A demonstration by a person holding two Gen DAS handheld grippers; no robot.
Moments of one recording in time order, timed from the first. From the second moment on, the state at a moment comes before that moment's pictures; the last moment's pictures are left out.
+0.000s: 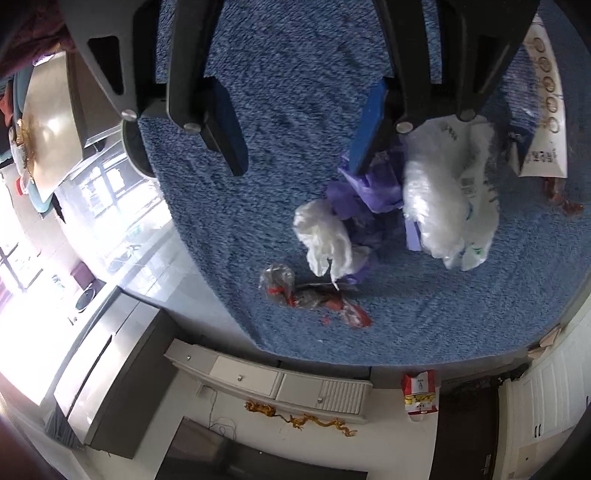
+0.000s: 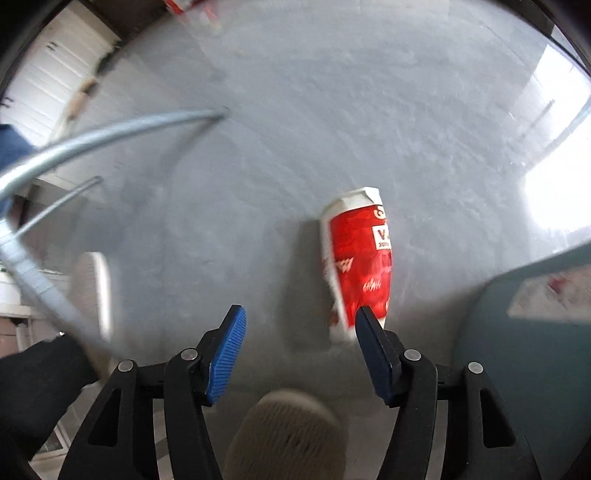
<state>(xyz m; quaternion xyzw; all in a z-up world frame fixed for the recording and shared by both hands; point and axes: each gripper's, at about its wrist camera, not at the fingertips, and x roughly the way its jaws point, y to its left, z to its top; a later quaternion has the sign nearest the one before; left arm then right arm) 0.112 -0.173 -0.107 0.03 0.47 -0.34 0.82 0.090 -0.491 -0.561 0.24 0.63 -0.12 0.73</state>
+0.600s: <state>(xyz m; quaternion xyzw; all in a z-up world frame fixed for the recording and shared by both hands) 0.096 -0.179 -0.145 0.09 0.51 -0.35 0.78 0.088 -0.521 -0.628 0.25 0.66 -0.18 0.68</state>
